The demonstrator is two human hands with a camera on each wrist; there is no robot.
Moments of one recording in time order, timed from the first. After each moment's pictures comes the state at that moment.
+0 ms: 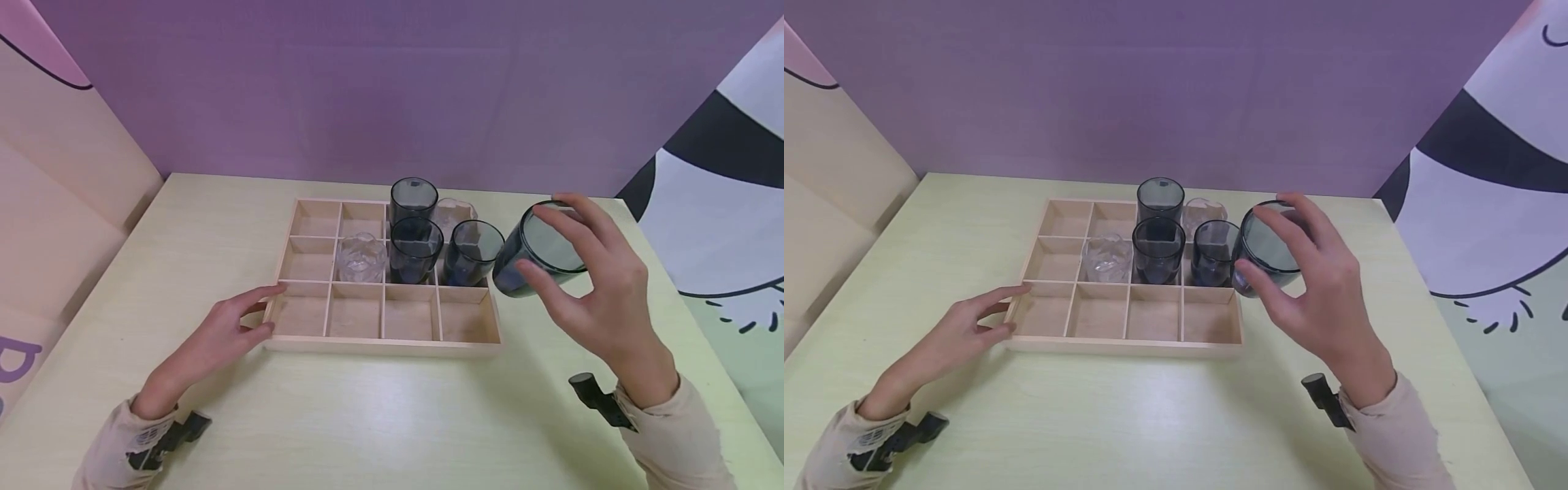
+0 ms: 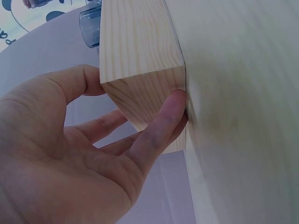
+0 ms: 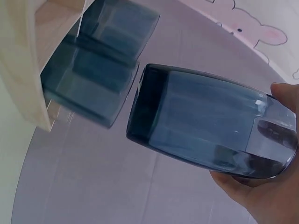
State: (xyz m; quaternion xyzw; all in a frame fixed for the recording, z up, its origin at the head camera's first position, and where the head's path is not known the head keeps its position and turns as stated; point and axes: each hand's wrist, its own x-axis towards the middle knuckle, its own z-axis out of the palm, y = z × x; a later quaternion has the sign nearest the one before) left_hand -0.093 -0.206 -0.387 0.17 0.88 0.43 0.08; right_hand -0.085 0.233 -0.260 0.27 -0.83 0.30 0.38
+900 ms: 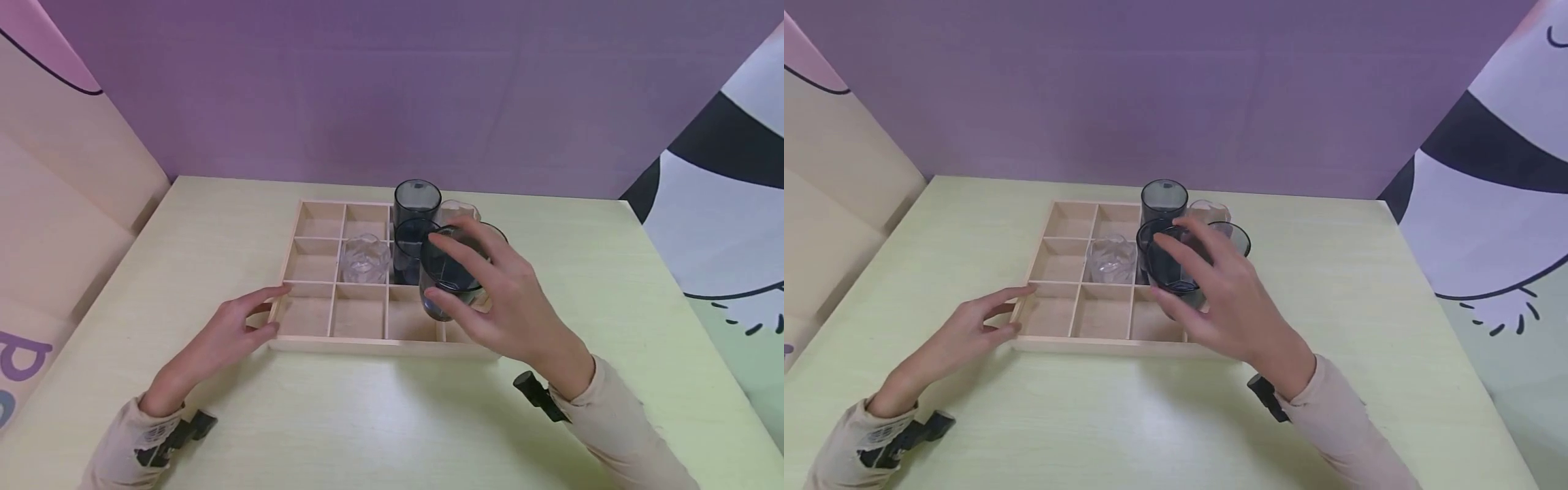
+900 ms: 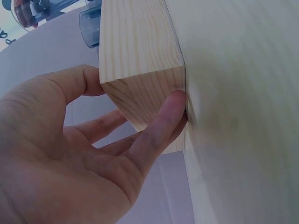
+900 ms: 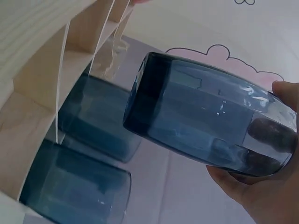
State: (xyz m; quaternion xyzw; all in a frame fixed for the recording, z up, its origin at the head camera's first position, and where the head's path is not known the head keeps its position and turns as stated) left_hand -0.094 -0.208 -0.390 0.18 0.88 0.42 0.07; right_hand -0.094 0.170 -0.283 0.40 -0.82 0.30 0.28
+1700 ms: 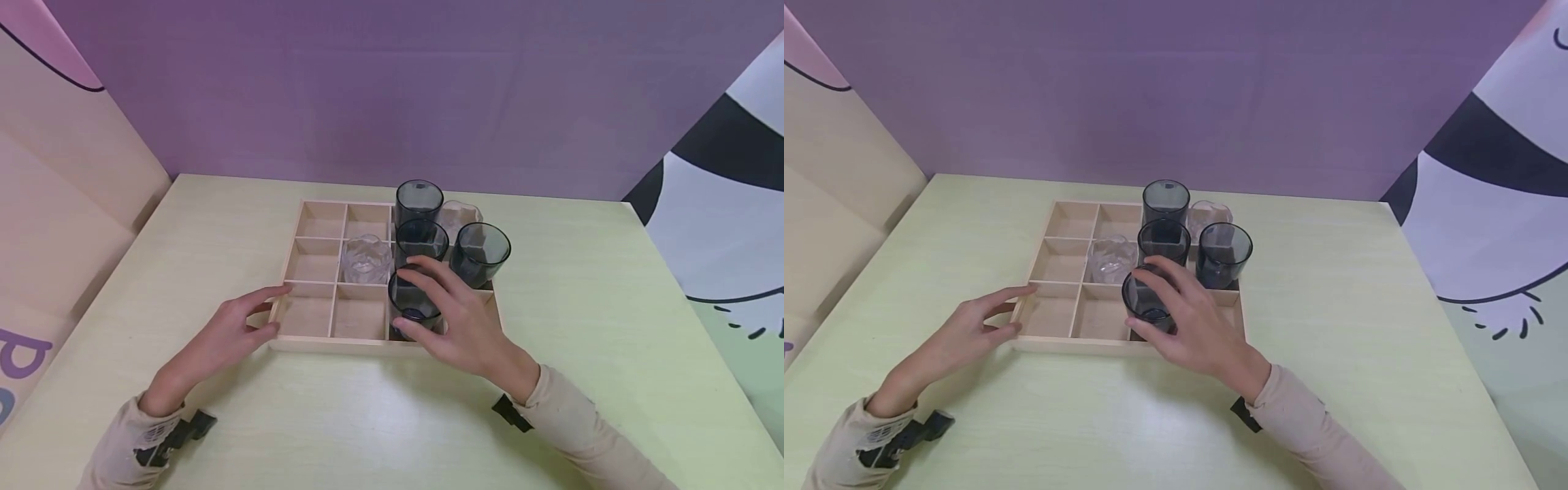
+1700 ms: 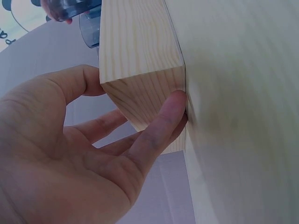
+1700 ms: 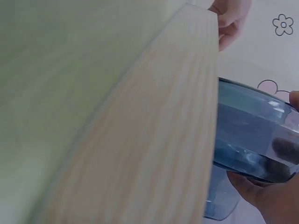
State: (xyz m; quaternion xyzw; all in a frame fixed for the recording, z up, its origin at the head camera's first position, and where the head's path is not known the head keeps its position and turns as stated) left_hand -0.094 -0.207 -0.389 0.17 0.88 0.43 0.08; right_hand -0.098 0.148 -0.352 0.39 -0.83 0.34 0.21
